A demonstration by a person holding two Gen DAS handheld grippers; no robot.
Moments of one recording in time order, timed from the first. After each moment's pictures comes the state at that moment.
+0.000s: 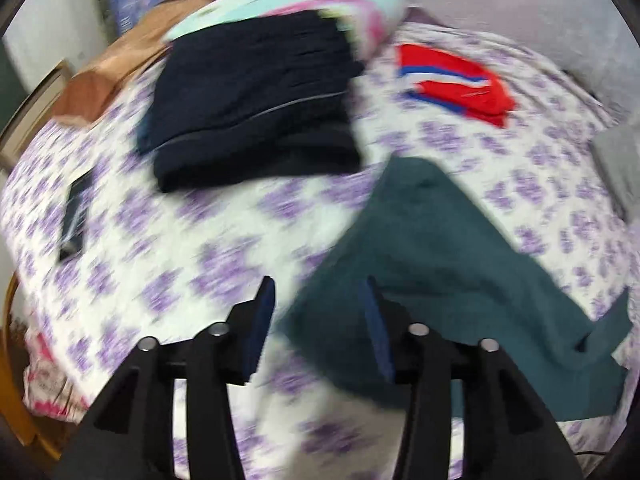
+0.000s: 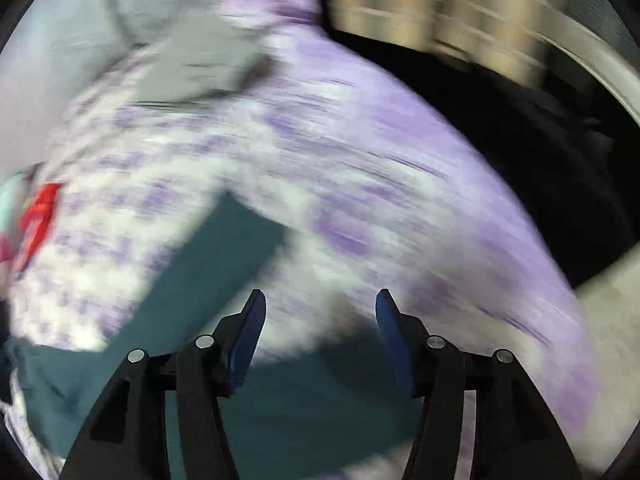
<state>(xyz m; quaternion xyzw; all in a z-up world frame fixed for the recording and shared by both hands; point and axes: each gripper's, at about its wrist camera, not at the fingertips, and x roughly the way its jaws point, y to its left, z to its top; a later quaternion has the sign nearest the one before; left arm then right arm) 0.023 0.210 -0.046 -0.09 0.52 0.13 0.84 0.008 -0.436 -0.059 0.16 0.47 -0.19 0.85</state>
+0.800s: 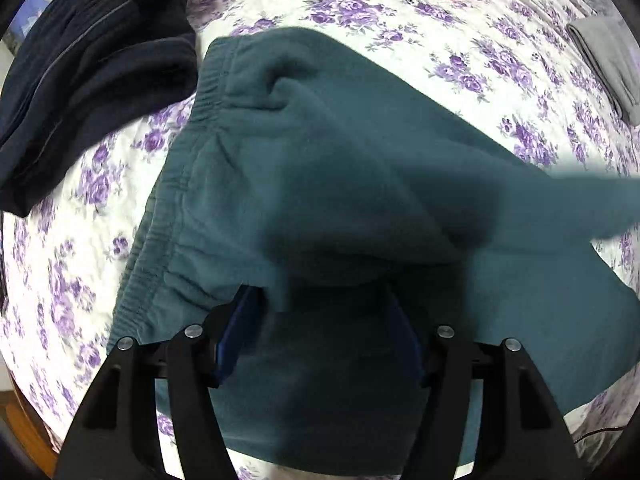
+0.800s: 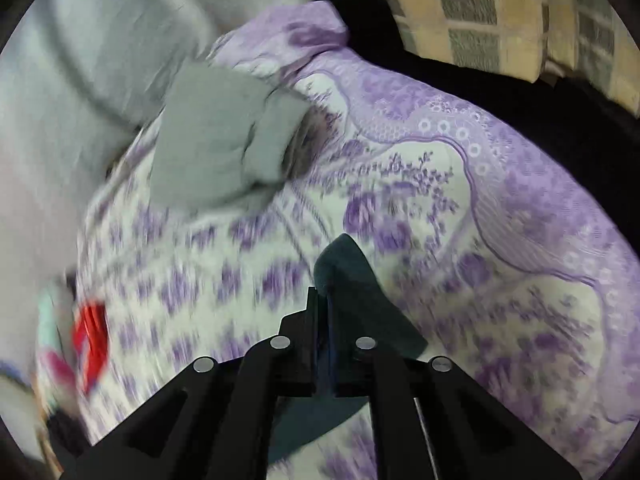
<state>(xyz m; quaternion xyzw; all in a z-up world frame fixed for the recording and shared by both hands) 0.076 0.136 -0.155 -0.03 0.63 0.04 0.78 0.149 -0.482 -0.064 0.31 0.41 -0.18 0.84</state>
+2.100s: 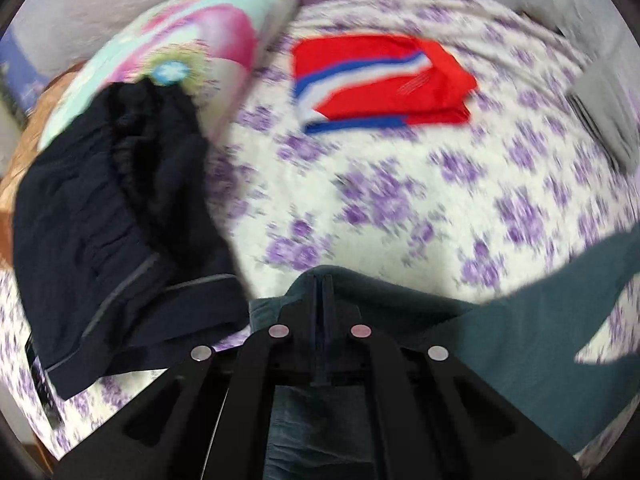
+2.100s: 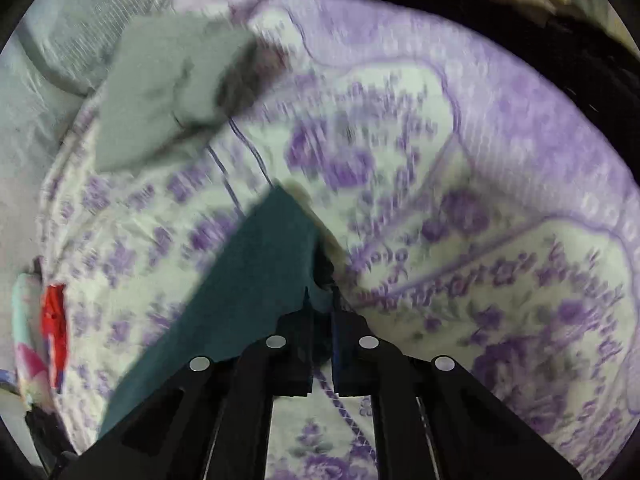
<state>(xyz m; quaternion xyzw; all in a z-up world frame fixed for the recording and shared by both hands) 0.181 0.184 -0.081 0.00 0.53 0.04 0.85 0.145 -0.473 -0.110 0.30 0.44 -0.19 0.82</state>
